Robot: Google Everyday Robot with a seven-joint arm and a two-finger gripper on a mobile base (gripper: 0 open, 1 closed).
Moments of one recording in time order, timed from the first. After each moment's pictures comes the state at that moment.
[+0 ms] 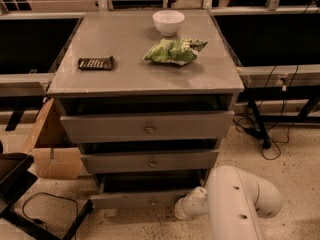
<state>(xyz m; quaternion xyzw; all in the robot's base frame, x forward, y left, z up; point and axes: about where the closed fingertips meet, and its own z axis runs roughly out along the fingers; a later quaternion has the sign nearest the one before) 0.555 -0.105 0.058 -0.79 0.59 0.00 0.16</state>
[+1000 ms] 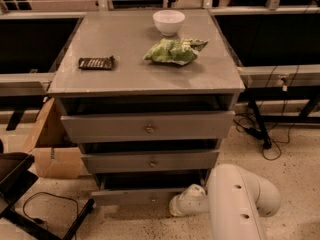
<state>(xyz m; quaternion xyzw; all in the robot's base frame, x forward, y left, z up) 0.569 -0.077 0.074 -0.79 0.59 0.00 0.18</state>
